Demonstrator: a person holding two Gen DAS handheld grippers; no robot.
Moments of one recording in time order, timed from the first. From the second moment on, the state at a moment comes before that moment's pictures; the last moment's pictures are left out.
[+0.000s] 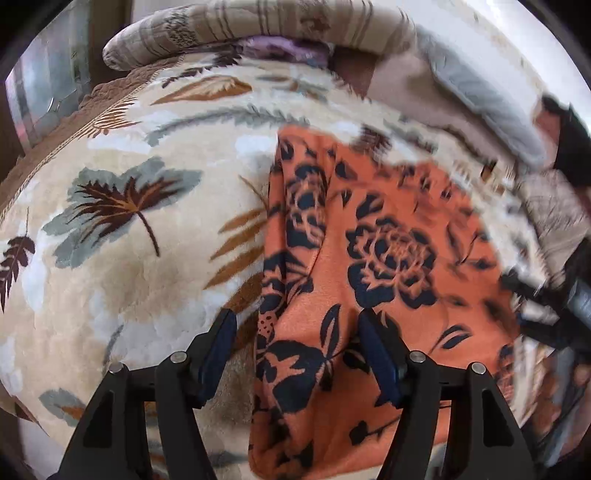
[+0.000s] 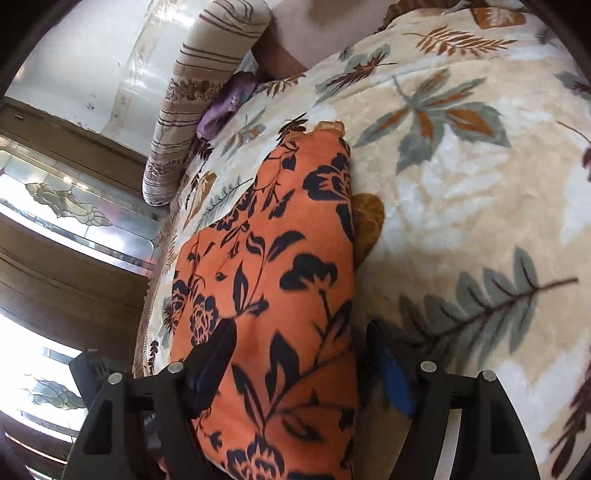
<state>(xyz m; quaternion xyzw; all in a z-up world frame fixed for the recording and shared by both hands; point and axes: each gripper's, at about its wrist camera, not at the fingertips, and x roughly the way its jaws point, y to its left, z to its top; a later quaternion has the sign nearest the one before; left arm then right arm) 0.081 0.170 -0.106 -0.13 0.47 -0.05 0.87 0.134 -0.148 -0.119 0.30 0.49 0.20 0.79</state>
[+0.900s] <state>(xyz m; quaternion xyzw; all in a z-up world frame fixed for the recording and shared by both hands) 0.186 0.022 -0.100 -0.12 0.49 -0.17 0.84 0.194 -0.257 -0.076 0.23 0.46 0.21 0.83</state>
